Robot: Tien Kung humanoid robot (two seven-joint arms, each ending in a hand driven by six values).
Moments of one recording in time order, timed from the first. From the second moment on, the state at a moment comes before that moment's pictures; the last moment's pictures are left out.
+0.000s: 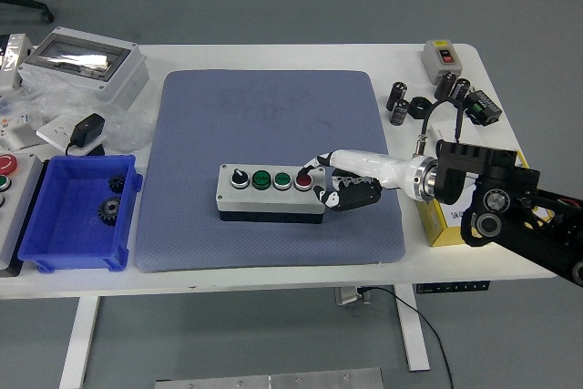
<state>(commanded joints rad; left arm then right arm) -0.04 0.13 -1.76 -0.31 1.61 -0.09 0.27 0.74 -0.55 0.51 1.53 -1.39 0.23 -0.22</state>
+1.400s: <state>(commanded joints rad) -0.04 0.13 -1.76 -0.31 1.61 -0.09 0.26 0.71 -0.56 0.48 1.52 -1.43 0.21 -0.21</state>
